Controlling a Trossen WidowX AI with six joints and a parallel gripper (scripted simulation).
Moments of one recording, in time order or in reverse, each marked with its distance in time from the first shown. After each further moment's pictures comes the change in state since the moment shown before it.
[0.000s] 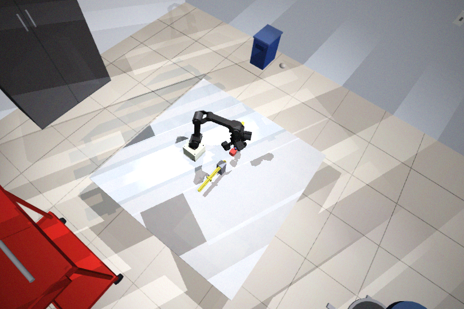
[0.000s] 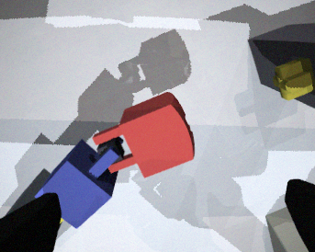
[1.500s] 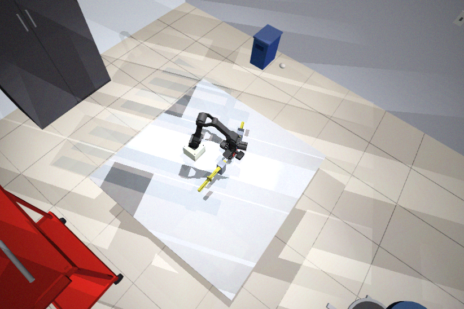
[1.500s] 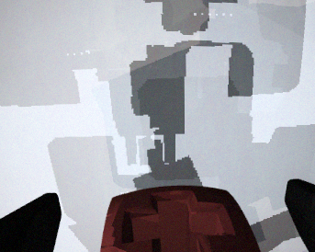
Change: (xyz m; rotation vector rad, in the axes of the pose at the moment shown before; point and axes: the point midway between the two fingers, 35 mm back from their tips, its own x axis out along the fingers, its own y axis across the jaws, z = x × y) arm 0.118 -0.009 -0.003 1.214 0.039 0.030
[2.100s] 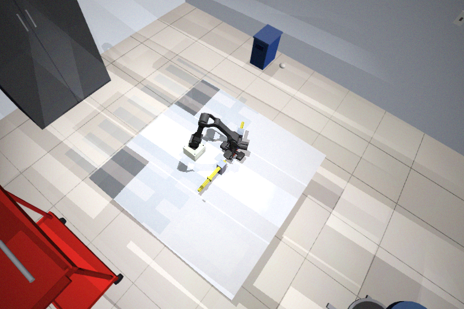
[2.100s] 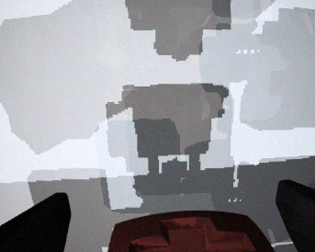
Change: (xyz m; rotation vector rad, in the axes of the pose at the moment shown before) arm 0.015 0.002 0.000 -0.003 -0.063 0.007
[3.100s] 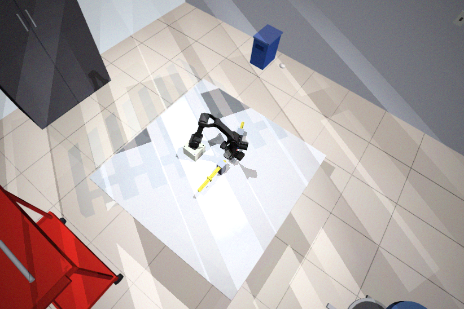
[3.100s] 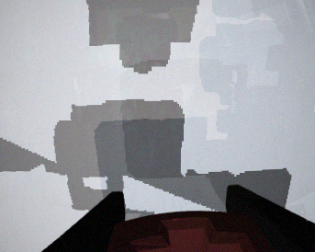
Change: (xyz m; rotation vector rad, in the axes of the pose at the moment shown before) arm 0.000 0.000 0.000 0.000 0.000 0.000
